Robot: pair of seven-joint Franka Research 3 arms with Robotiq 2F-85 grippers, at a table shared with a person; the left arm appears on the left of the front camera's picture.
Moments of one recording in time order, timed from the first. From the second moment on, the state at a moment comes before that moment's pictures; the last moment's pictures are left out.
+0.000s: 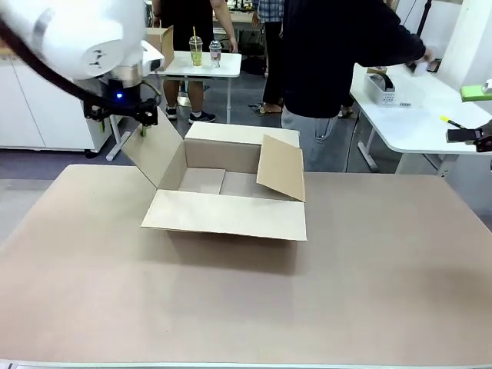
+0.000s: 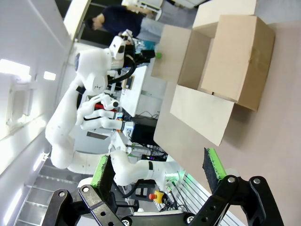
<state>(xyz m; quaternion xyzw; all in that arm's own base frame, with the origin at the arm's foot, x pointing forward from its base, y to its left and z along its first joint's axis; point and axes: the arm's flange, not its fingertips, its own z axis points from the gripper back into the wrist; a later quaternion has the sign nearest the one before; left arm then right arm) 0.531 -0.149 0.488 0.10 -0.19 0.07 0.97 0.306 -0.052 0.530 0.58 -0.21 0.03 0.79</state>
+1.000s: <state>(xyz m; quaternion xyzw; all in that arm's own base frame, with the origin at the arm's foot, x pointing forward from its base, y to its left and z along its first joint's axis) 0.512 -0.086 0.416 -0.09 -0.12 0.04 0.99 0.306 -0.052 0.530 0.58 -0.21 0.03 0.79</state>
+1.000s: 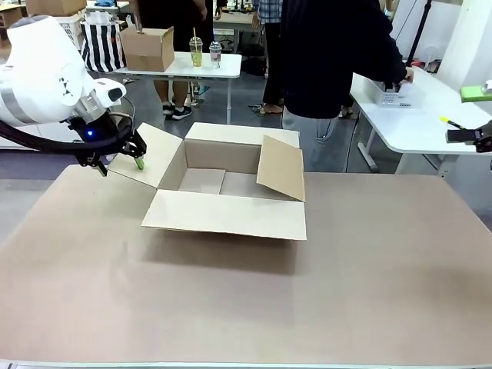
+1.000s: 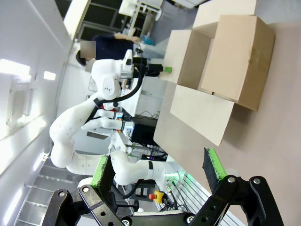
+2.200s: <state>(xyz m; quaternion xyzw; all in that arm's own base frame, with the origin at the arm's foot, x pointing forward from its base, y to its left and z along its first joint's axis) 0.513 -0.086 0.416 -0.08 -0.12 0.04 0.99 0.359 0.140 0.549 0.39 -0.10 0.00 0.91</state>
